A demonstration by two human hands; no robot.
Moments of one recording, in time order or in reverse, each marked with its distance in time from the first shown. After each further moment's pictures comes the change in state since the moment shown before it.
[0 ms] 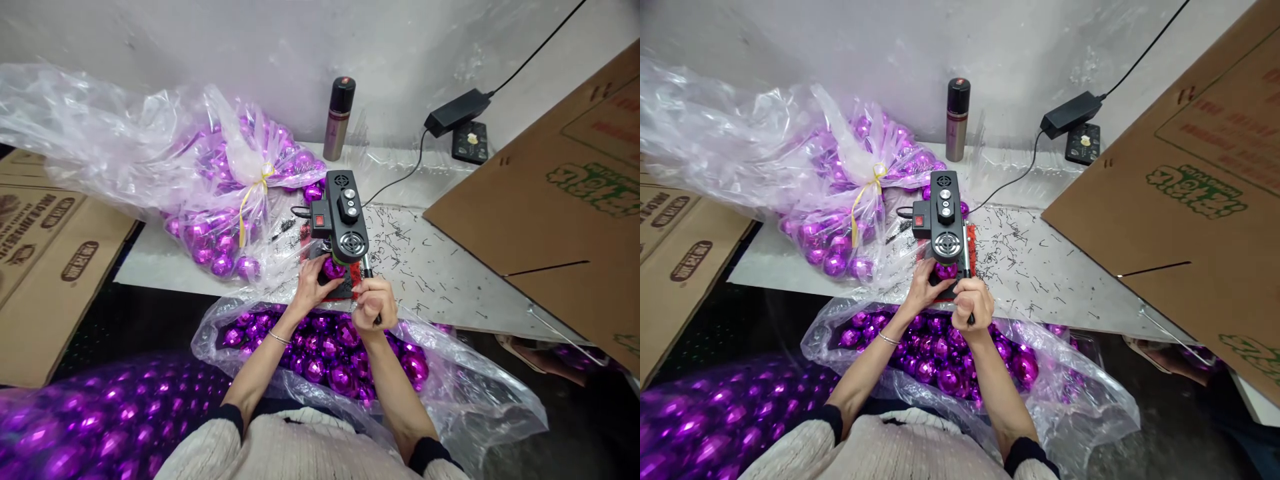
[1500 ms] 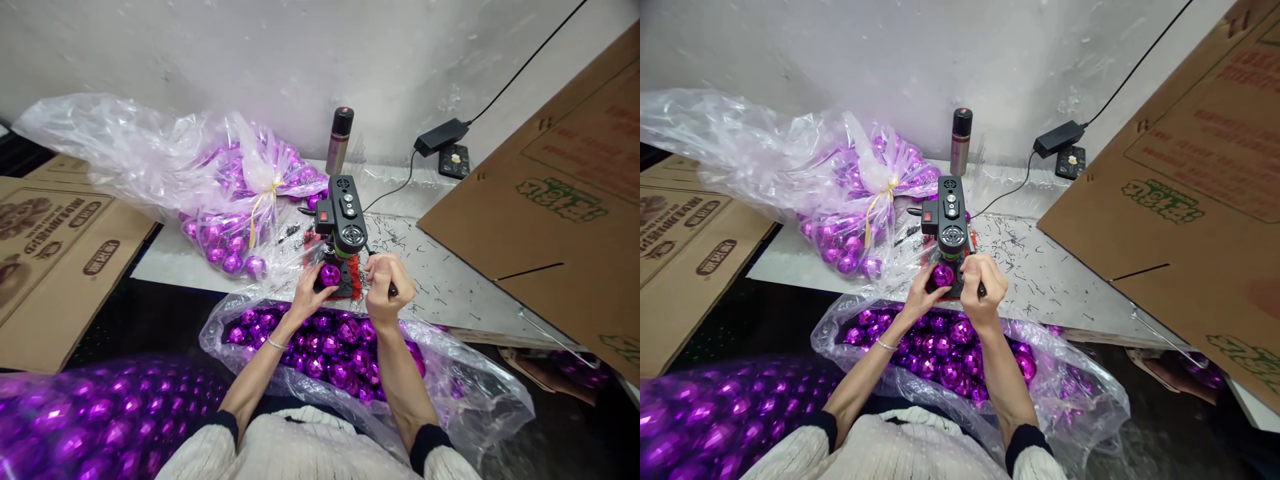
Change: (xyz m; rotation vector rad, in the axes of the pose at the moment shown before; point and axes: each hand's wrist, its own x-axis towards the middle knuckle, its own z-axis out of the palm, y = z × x) left_hand -0.022 0.009 -0.023 -0.039 0.011 0.048; right_hand 0.056 -0.020 -0.006 -0.005 -0.044 0.055
